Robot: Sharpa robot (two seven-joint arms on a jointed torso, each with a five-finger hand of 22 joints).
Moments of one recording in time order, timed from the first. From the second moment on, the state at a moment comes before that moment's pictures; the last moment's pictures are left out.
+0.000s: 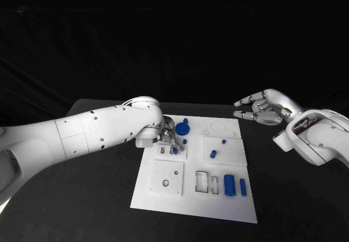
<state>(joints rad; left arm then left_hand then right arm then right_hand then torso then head) 1.35 -0.55 -0.06 1.33 -1.04 0.34 -0.67 1.23 -0.02 0.12 0.28 0.05 0.91 0.03 0.71 0.61 1.42 -0.03 1.41 1.31 1.46 -0.09 1.57 1.31 0.06 1.47 0.02 1.45 1.31 1.23 -1.00 0.04 1.58 -1.04 -0.39 0.10 1.28 -0.07 0.08 0.14 0.34 0.98 0.15 0.07 0.07 1.40 0.06 1.23 1.31 1.47 -0.02 1.55 1.31 0.06 1.44 0.08 1.39 1.23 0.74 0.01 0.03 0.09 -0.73</state>
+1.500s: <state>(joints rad) 1.29 -0.70 -0.06 1.51 -1.09 0.05 -0.66 1.26 -0.18 0.55 0.25 0.20 0.86 0.04 0.68 0.69 1.42 -0.03 1.39 1.31 1.47 -0.10 1.57 1.31 0.05 1.47 0.01 1.47 1.31 1.23 -1.00 0.04 1.56 -1.04 -0.39 0.10 1.28 -0.07 0.07 0.14 0.34 0.98 0.15 0.07 0.07 1.40 0.06 1.23 1.31 1.47 -0.02 1.55 1.31 0.06 1.44 0.08 1.39 1.23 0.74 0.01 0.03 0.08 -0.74</state>
